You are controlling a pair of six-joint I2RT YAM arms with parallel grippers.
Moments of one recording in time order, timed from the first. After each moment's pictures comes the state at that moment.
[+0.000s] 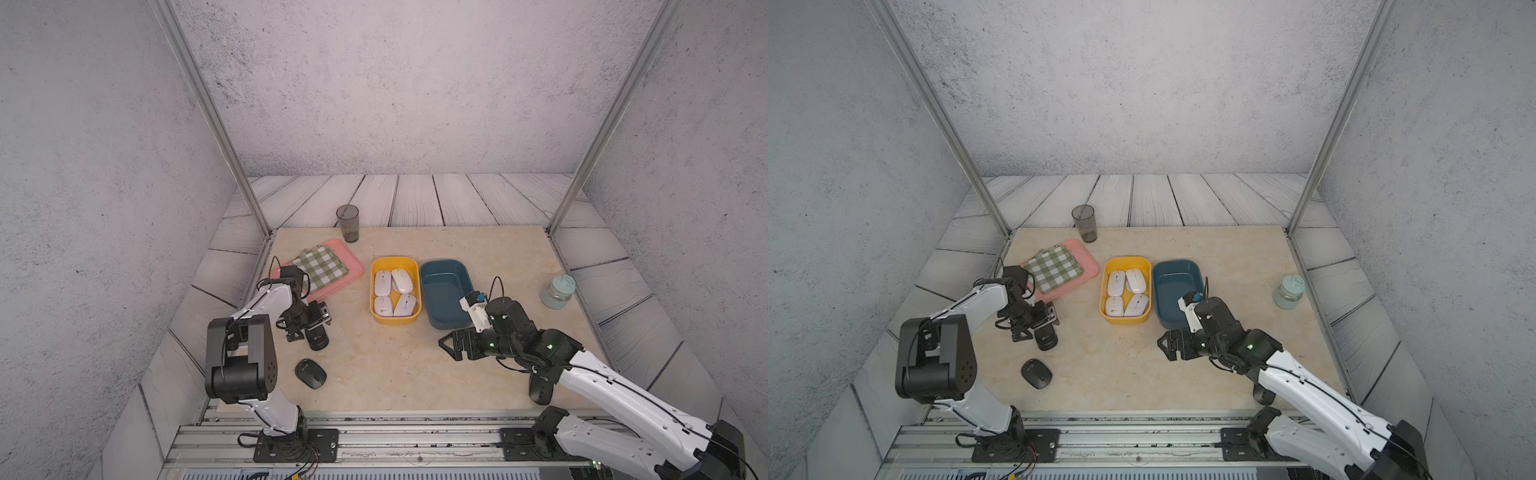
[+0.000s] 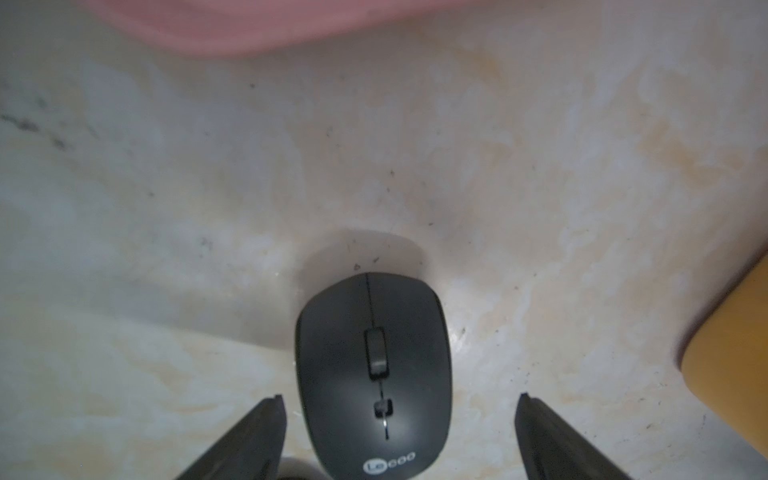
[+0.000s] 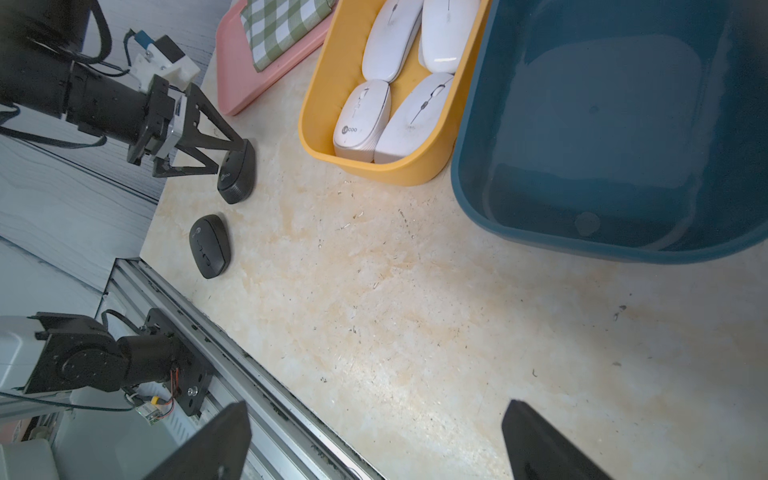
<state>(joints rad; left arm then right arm) 0.06 1.67 1.04 -0.84 0.19 -0.36 0.72 0.96 0.78 -0.60 -0.22 0.50</state>
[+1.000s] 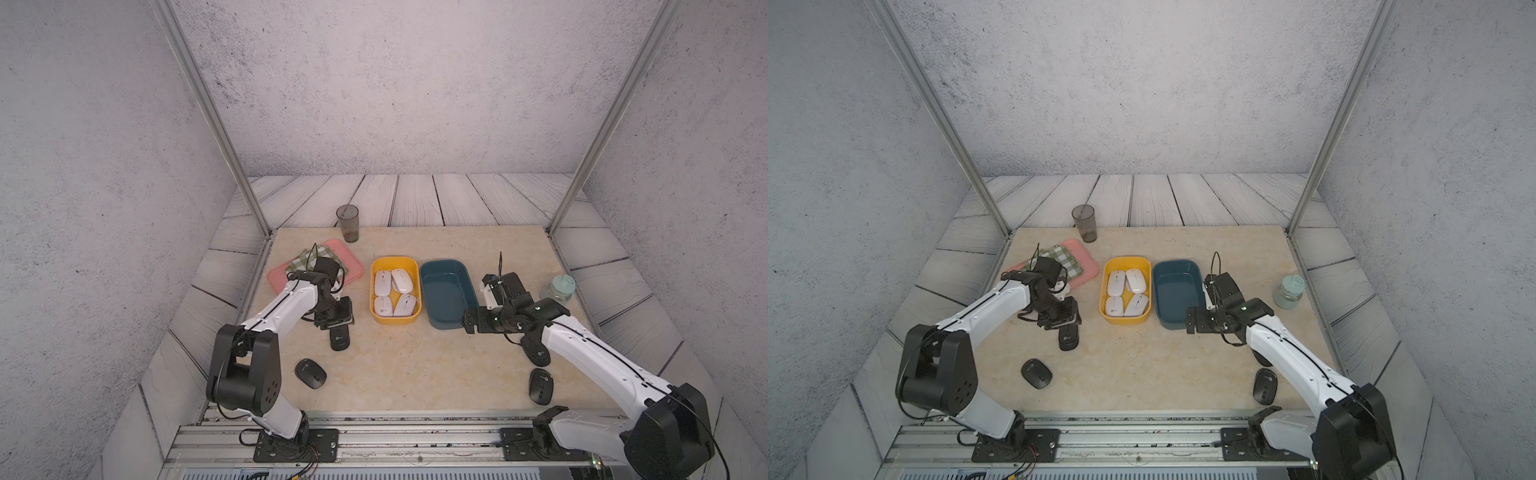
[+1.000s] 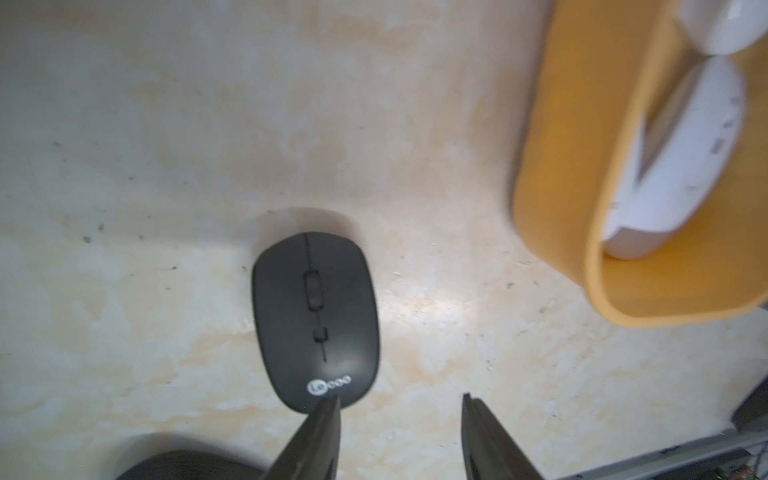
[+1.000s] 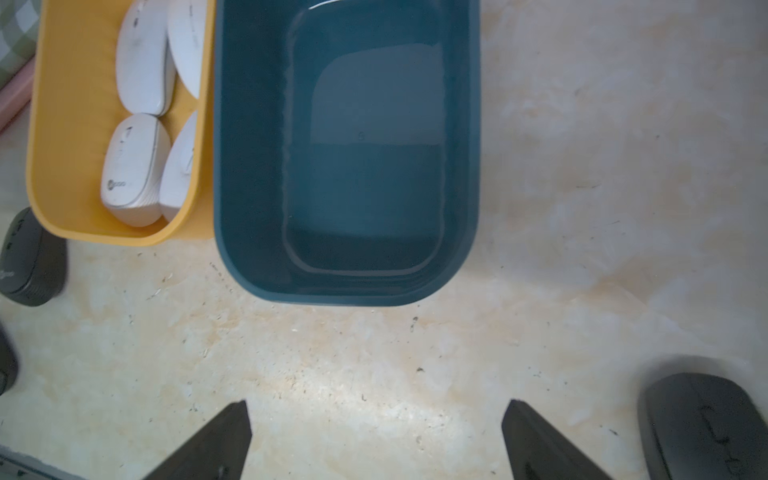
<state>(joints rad) -0.25 1.55 1.13 -0.93 0.24 -0.35 0.41 1.22 0.92 -0.74 -0.06 0.36</state>
